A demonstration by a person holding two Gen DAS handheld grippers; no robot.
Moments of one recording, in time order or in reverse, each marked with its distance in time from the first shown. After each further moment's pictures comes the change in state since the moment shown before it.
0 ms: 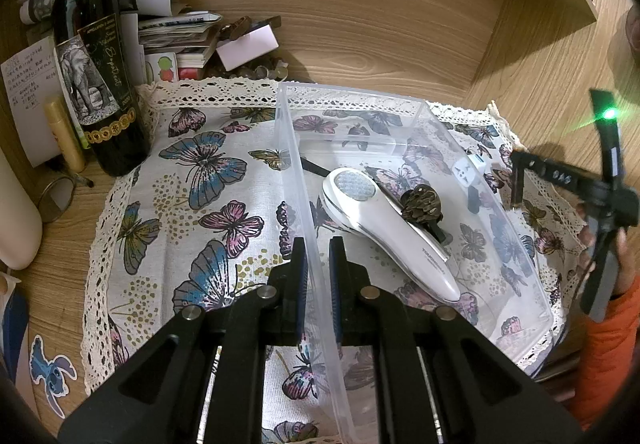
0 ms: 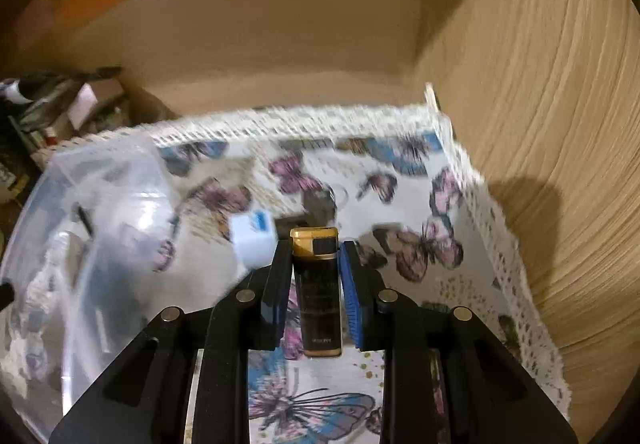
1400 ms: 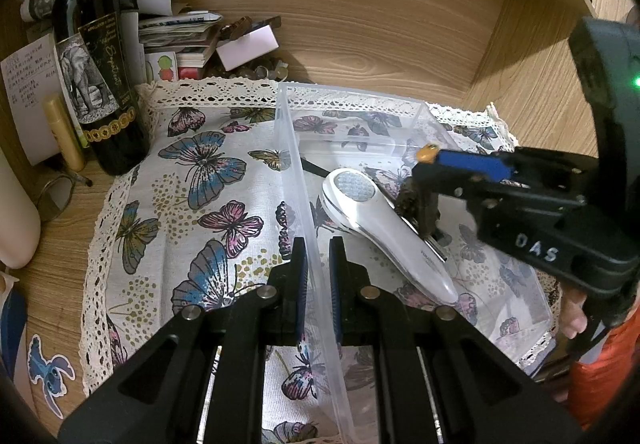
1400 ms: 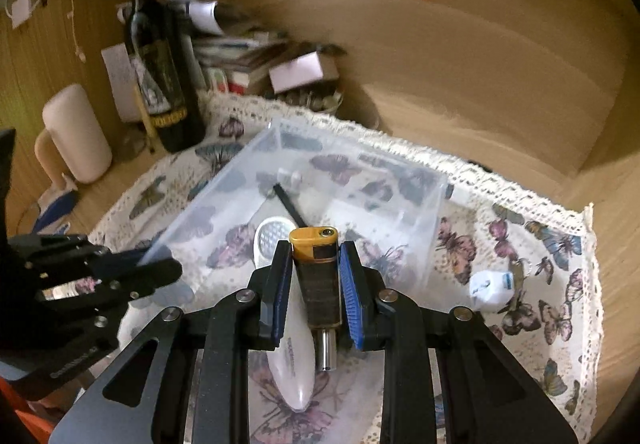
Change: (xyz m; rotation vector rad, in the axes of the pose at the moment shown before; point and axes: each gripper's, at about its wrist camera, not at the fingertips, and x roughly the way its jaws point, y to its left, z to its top) left arm 0.000 -0.001 0.000 0.000 -0.001 -0.001; right arm -0.001 0.163 0.000 -0.361 0.020 0.300
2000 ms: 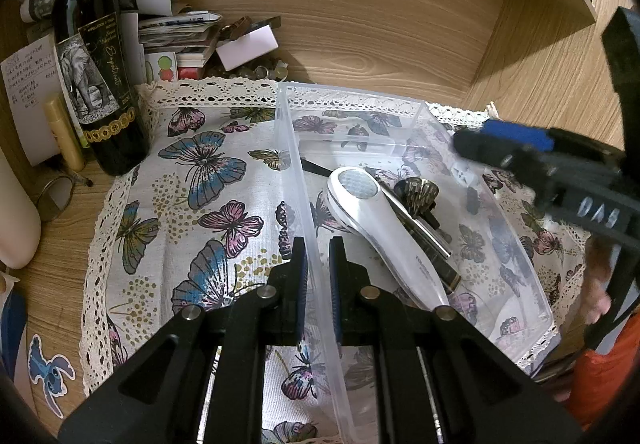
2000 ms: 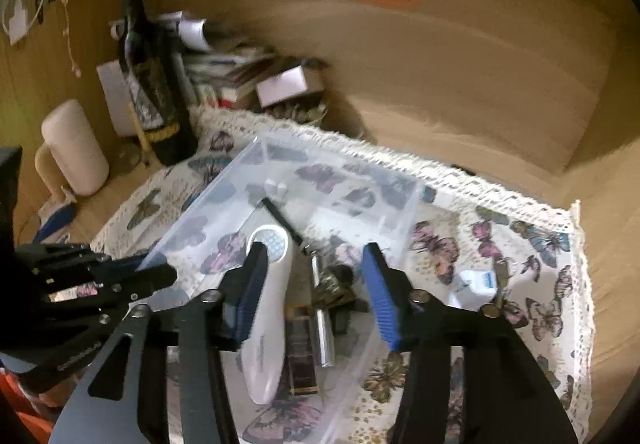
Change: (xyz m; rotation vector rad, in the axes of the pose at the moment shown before) left arm 0.000 0.000 0.000 -0.001 0.001 -0.003; right arm -0.029 -0.016 0.001 0.052 -0.087 -0.033
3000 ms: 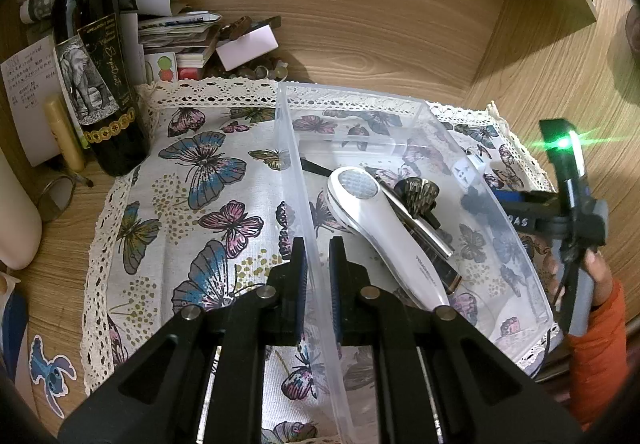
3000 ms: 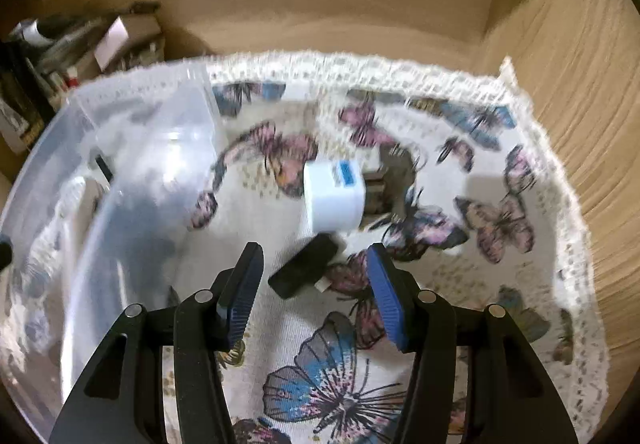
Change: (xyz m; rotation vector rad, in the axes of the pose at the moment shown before) left arm 0.000 0.001 0.000 0.000 0.000 0.000; right arm 0.064 -0.107 -0.060 0.247 0.242 -0.156
